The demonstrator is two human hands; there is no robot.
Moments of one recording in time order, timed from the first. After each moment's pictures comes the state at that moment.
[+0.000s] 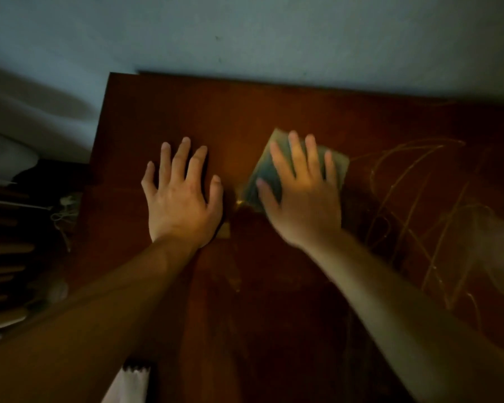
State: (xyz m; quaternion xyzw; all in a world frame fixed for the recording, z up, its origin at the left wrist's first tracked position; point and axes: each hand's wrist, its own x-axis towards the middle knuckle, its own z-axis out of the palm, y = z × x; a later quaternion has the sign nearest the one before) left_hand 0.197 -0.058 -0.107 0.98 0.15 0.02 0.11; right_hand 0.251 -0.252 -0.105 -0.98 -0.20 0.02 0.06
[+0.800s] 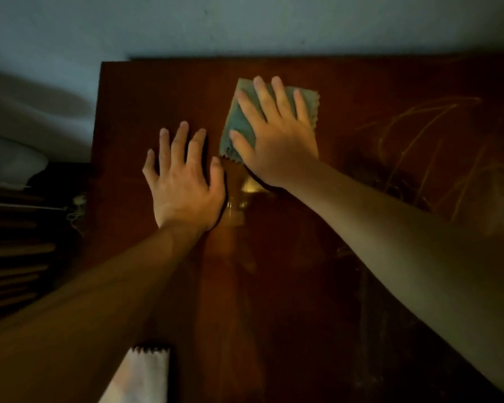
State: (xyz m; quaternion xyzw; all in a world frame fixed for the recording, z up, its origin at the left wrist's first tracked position) left_hand 0.198 -0.061 -0.107 0.98 0.16 0.03 0.11; right_hand 0.293 -0.208 -0.103 -0.97 -0.23 0.05 0.06
